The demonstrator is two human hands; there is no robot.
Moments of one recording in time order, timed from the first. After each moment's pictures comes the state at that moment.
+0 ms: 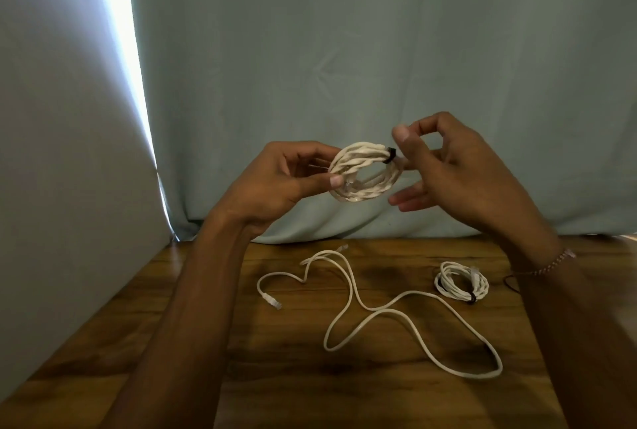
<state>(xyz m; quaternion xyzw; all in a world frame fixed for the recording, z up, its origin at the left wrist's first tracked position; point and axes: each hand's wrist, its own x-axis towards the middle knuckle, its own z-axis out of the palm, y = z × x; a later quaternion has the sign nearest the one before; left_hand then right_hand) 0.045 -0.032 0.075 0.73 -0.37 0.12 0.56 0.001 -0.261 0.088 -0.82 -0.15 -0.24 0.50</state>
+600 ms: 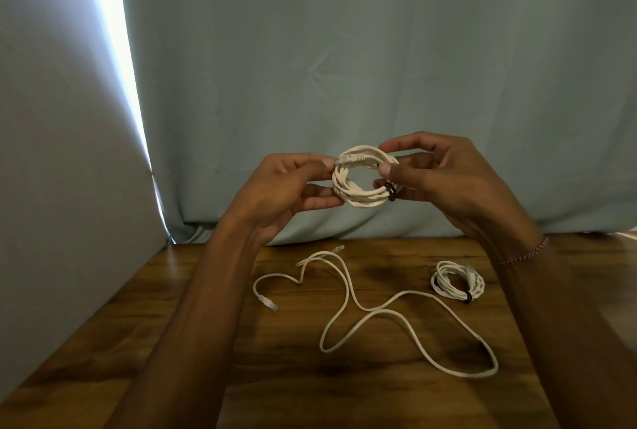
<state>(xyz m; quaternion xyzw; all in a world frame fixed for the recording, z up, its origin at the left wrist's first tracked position) 0.053 -0.051 0.069 0.66 -0.22 0.03 0.72 0.021 -0.270 0.080 -0.77 -0.17 -0.20 0.59</state>
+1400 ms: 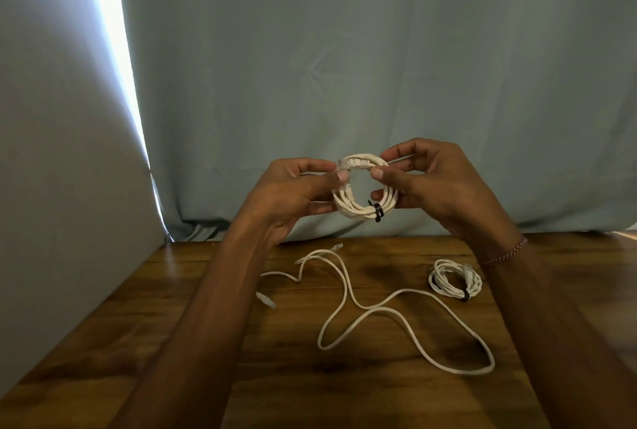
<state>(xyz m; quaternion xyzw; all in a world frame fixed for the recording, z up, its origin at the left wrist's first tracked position) 0.060 -0.063 0.065 0.68 -0.15 0.03 0.72 0.036 -0.266 0.072 -0.77 -0.14 -0.20 0.59</state>
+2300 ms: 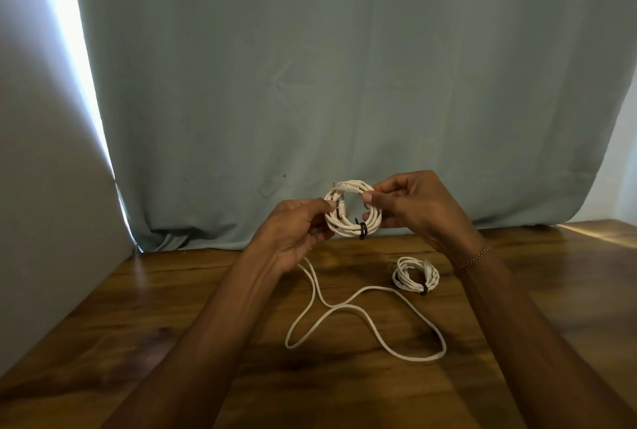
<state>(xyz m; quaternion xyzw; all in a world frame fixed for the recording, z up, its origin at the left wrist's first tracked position) 0.068 -0.118 0.029 0.60 -0.09 -0.07 0.79 0.040 -0.309 0.048 -0.79 -0.08 -0.18 0.58</state>
